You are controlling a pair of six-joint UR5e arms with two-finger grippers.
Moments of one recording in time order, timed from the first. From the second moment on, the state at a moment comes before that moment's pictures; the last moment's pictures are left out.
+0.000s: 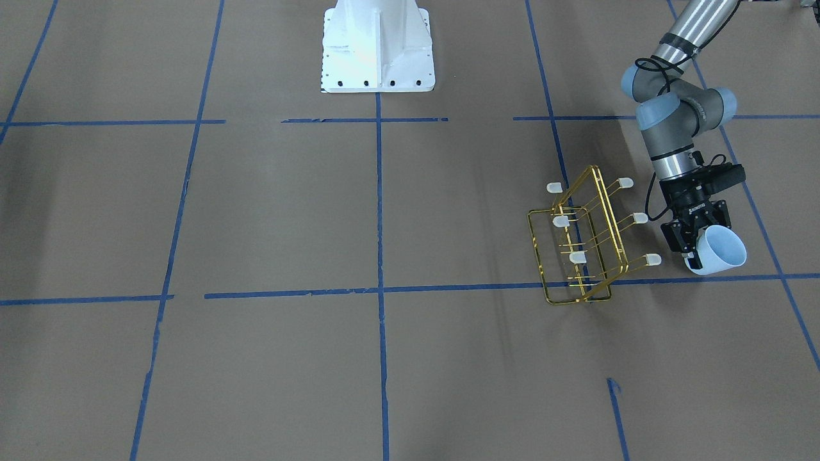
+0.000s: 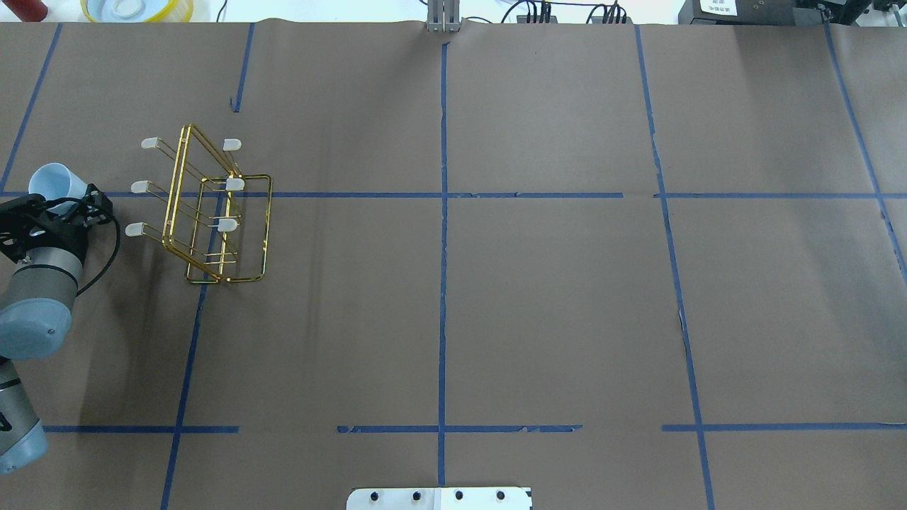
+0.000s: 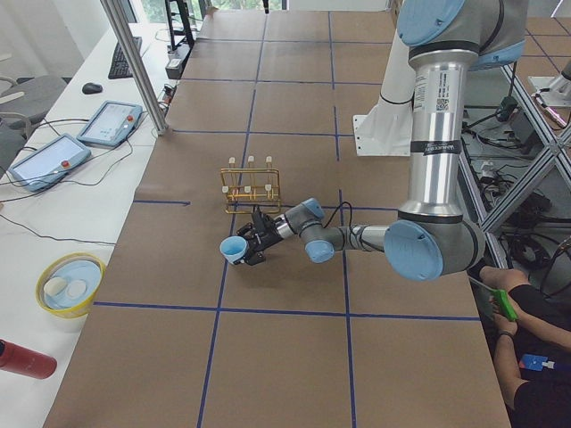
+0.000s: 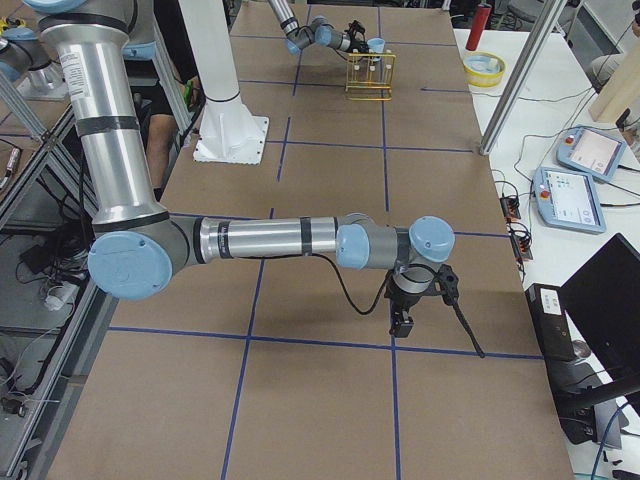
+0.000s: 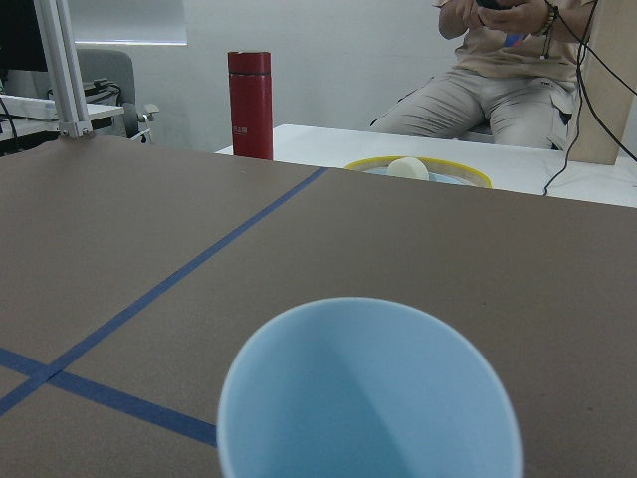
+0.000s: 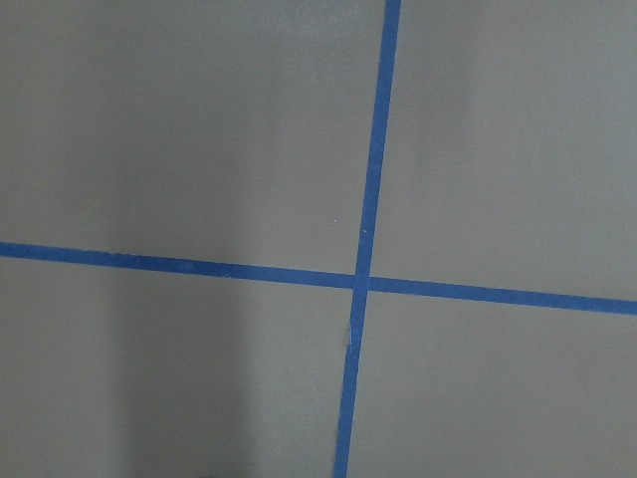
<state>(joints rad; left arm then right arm) -0.58 -1.57 -1.39 -2.53 -0.81 -1.54 1.49 -1.38 1.46 -1.67 2.30 -0.04</state>
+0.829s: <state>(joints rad) -0.71 -1.41 -1.66 -2.76 -1.04 -1.41 1.49 -1.38 1.46 -1.67 2.30 -0.04</state>
